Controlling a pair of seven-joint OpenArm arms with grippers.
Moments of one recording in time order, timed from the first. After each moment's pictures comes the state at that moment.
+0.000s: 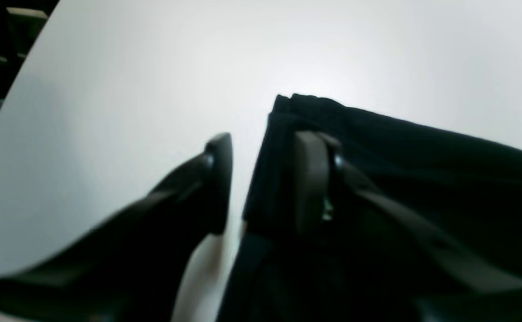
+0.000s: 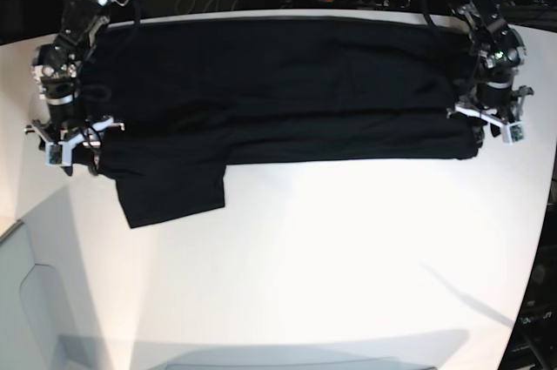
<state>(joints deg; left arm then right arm) 10.6 -8.6 -39.6 91.6 -8.5 -20.3 30.6 -4.3 -1.9 41.0 91.9 -10.2 39.1 -12.6</state>
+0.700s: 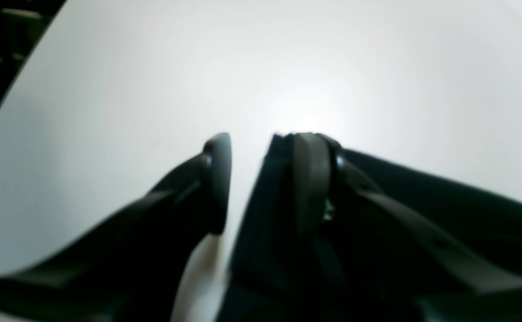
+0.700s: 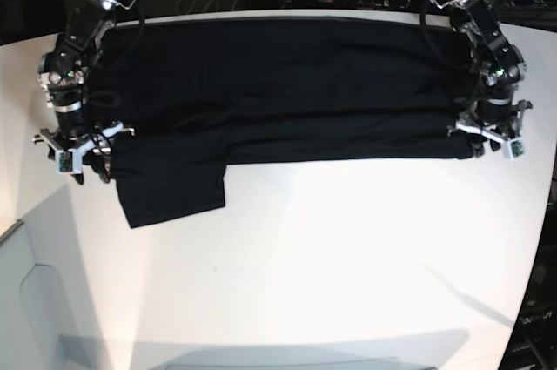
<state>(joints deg) 4.7 -8.7 -39.5 86.8 -7.9 -20.2 30.6 -3.5 -2.4 37.7 91.9 -10.4 39.1 -12.7</state>
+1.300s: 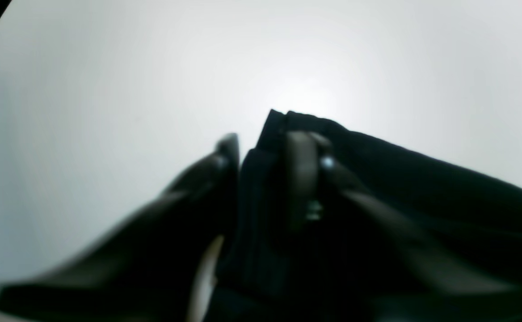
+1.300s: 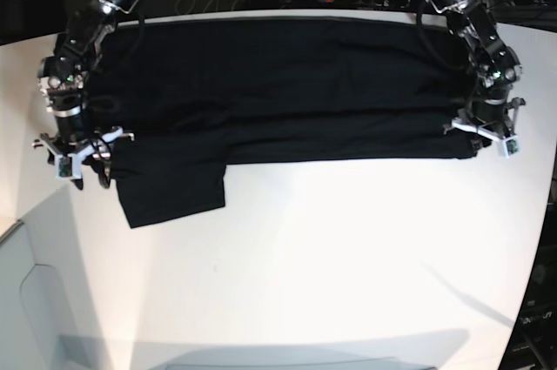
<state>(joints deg) 3.6 -8.7 -39.5 82.8 -7.7 -20.1 30.7 -2.0 -2.4 37.6 91.6 -10.6 39.1 -12.8</state>
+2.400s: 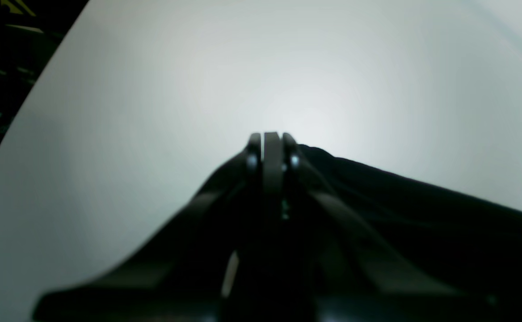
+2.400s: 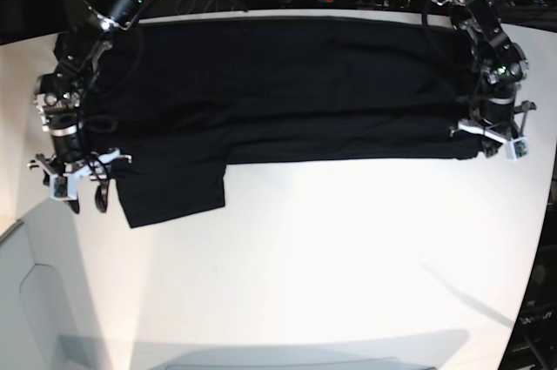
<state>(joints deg) 5.9 -8.6 -39.5 90.6 -7.9 -20.1 31.0 2.0 -2.3 37.6 91.9 -10.4 39.1 -12.6</state>
